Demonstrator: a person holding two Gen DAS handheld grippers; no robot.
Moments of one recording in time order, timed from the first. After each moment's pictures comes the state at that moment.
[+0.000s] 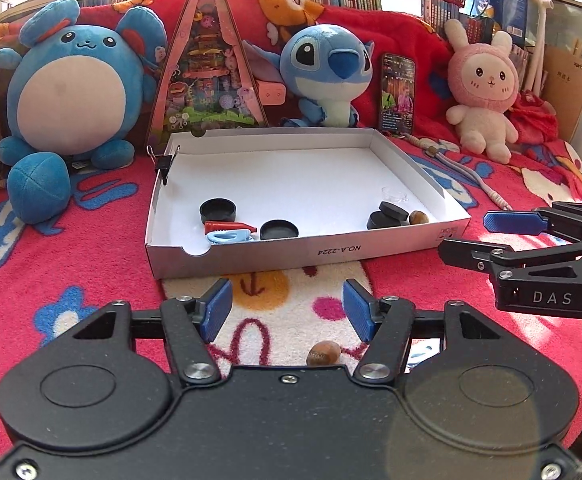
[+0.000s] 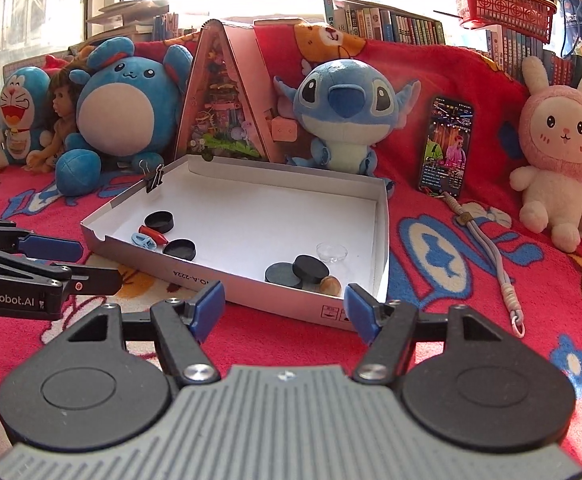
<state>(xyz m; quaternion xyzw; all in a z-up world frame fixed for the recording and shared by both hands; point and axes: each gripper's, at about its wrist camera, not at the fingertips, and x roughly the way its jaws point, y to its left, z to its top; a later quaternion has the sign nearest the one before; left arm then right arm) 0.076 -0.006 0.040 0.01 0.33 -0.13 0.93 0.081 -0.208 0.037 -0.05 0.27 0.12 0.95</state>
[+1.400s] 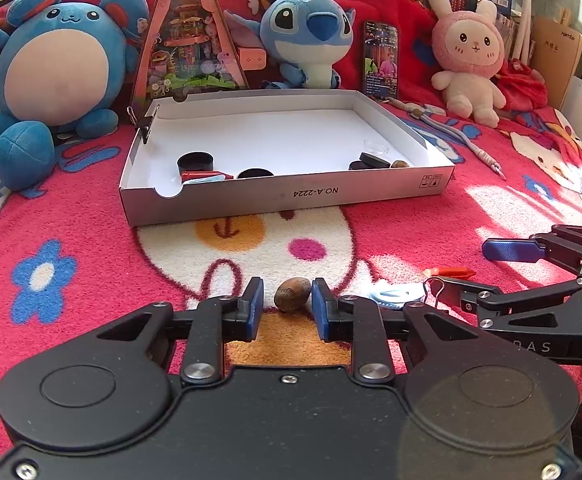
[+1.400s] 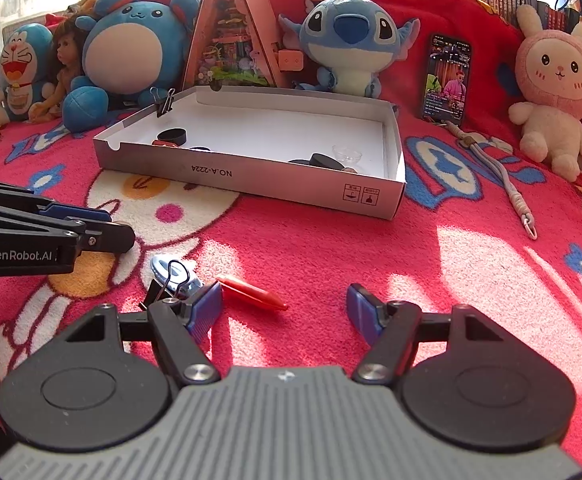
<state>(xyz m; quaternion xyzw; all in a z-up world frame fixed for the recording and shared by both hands) 0.057 -0.018 0.015 0.02 0.35 -0.15 0.92 0.045 -0.202 -0.008 -0.06 0.33 0.09 0.94</state>
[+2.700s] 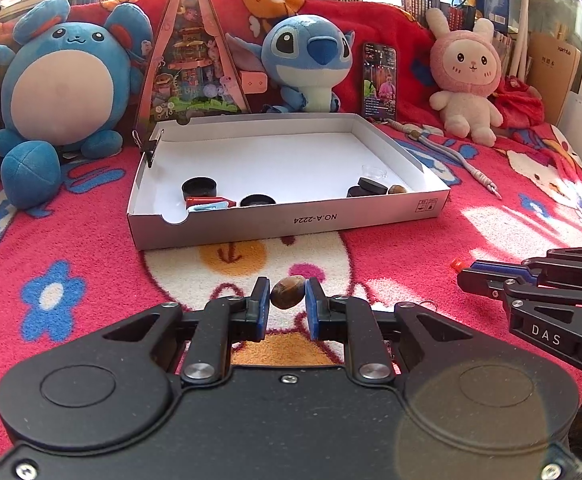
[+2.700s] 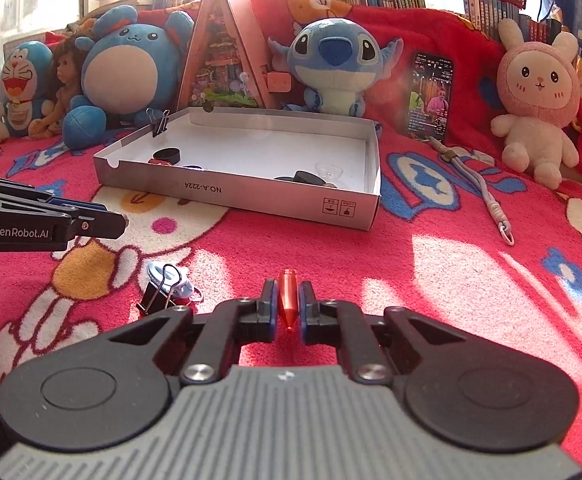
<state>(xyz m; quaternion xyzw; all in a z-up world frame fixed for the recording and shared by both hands) 0.055 -0.014 0.028 0.02 0.33 -0.15 0.93 0.030 -0.210 0.003 -0.04 0.29 0.10 0.95</state>
